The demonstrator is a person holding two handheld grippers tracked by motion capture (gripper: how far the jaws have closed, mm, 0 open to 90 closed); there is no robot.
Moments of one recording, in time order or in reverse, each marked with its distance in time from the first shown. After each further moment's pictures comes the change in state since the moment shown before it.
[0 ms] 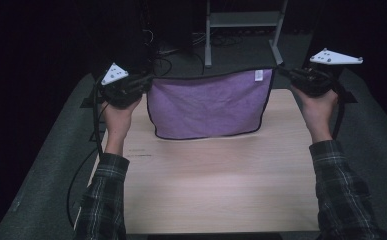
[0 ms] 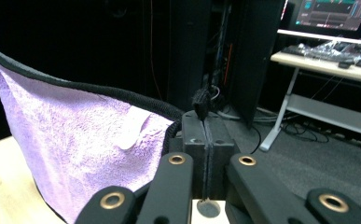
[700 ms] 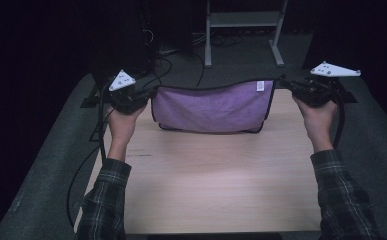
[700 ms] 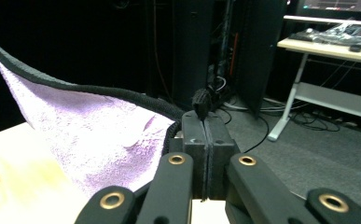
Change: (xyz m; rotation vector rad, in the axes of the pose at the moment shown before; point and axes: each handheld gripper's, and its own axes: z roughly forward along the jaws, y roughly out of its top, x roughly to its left) left arm -0.014 -0.023 0.002 0.064 -0.052 0.014; right arm -0.006 -0.036 -0.004 0.033 0.031 0.032
